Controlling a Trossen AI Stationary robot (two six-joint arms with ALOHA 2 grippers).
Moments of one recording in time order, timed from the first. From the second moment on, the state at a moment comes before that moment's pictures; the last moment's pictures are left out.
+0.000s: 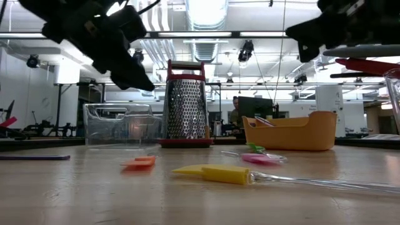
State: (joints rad) left arm -0.12 1.26 0.62 0.06 0.04 -0.18; right arm -0.08 0.65 0.23 0.39 -0.16 0.06
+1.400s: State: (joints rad) left arm -0.22 1.58 0.82 -0.14 0.09 0.28; right arm -0.08 0.25 0.01 0.31 -0.18 0.08
